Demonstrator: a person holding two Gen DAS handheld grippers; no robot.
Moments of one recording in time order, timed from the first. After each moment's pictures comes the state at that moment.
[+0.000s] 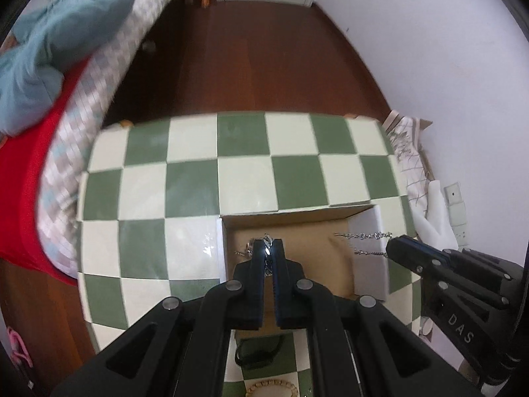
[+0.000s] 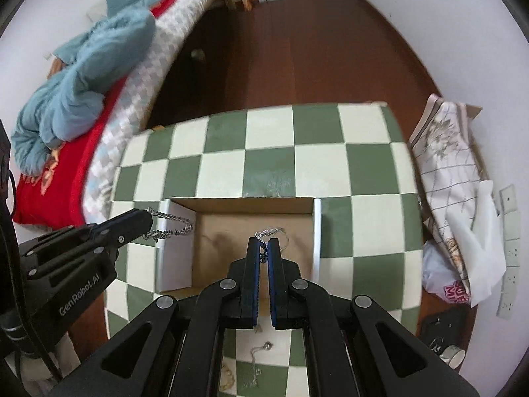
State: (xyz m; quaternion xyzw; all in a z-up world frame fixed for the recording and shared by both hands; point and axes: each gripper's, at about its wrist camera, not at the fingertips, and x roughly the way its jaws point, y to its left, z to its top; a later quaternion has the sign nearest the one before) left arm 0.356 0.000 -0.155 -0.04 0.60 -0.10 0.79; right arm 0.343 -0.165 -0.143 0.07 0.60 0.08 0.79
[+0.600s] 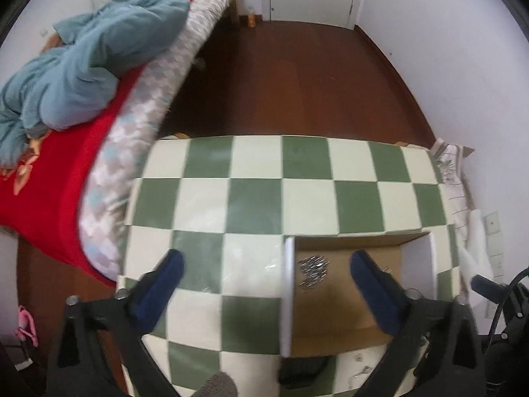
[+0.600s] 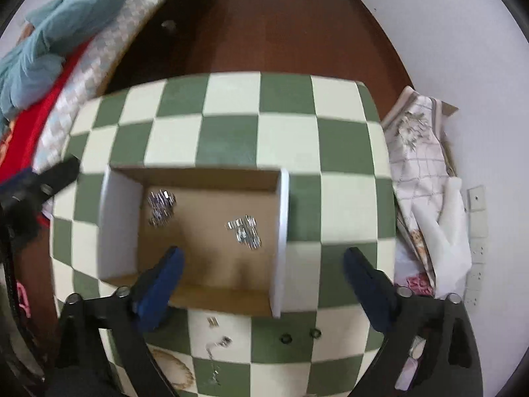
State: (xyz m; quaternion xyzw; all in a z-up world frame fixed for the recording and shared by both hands) left arm 0.343 0.031 -0.143 0.00 0.55 0.02 0.84; right arm 0.330 -0.158 -0.179 -0.02 0.63 0.01 0.78
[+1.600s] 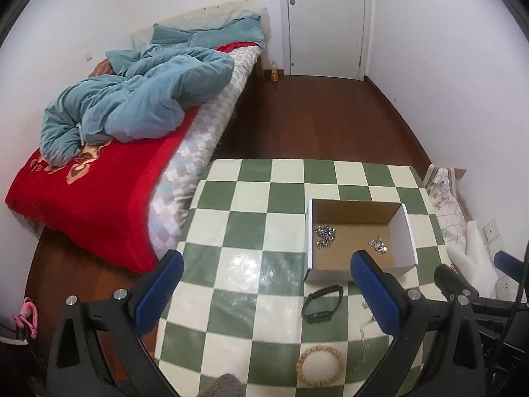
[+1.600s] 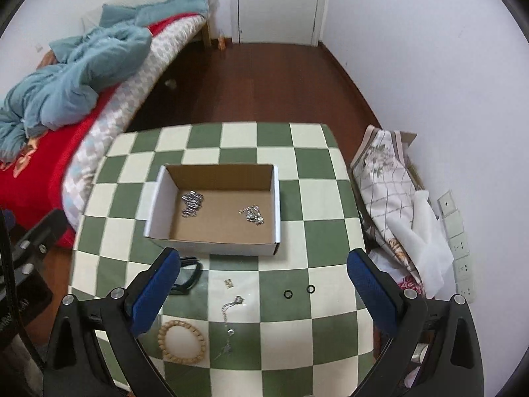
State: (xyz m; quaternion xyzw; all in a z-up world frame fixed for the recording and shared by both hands) left arm 0.186 0.043 -0.062 0.00 0.43 0.06 0.90; right arm 0.191 -0.143 -0.079 -0.01 0.49 -0.02 0.87
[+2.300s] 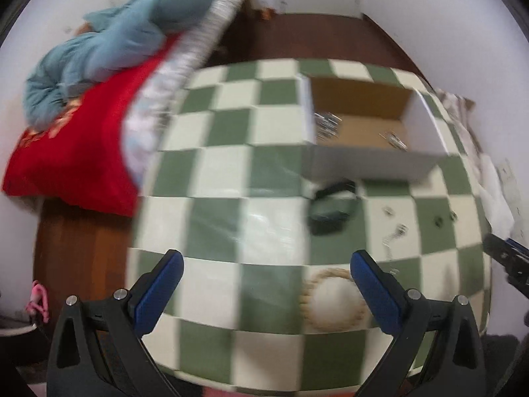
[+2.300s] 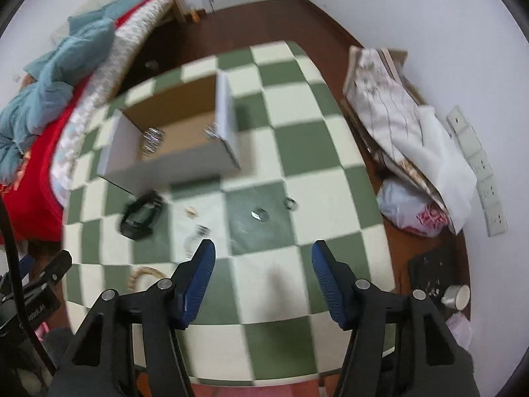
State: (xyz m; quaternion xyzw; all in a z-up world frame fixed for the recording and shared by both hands) left arm 0.161 0.012 -0.186 0.03 0.55 0.04 0.83; right arm 0.140 -0.226 -0.187 0.09 0.57 -0.03 0.81
